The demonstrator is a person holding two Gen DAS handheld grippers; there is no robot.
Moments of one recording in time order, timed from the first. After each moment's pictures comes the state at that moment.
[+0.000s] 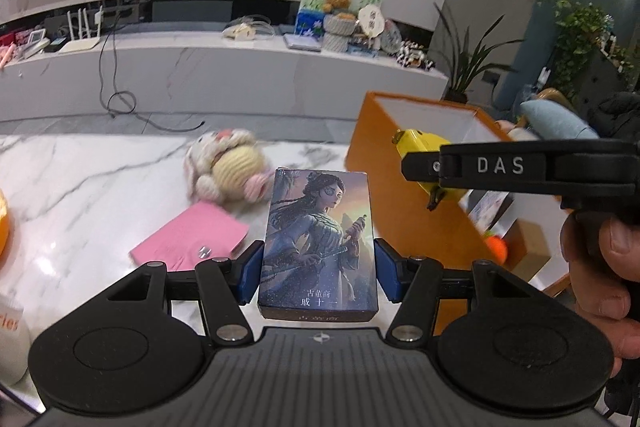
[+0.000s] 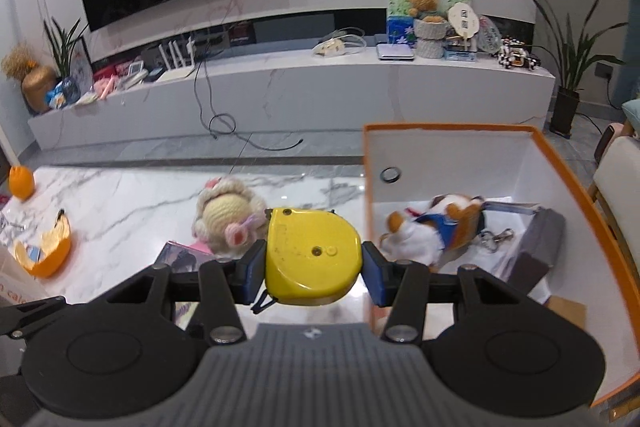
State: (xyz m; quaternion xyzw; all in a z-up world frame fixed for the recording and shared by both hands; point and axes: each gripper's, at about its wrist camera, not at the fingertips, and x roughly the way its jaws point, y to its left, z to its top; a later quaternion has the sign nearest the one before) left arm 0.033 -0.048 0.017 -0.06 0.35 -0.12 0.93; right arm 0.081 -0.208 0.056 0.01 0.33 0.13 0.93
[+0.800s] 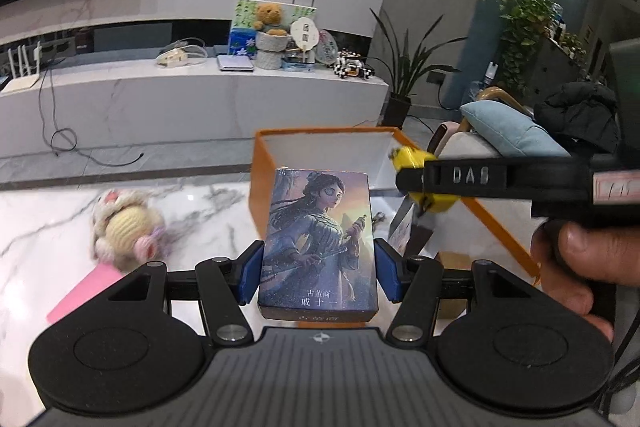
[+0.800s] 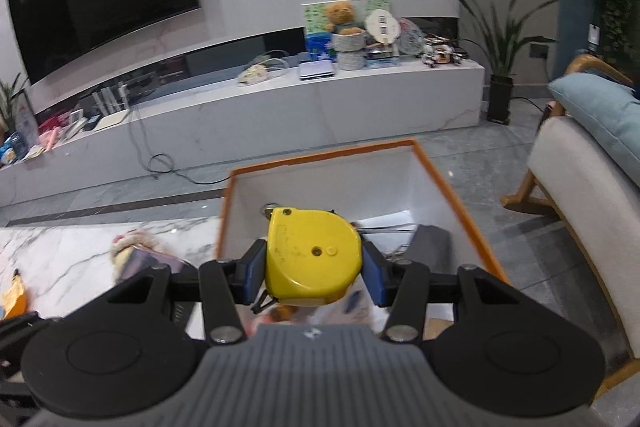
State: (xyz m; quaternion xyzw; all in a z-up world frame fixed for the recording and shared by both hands) left arm 0.059 -0.126 0.044 -0.04 0.32 -0.19 0.93; right arm 0.099 -0.301 0.076 0.06 0.32 0.03 0.95
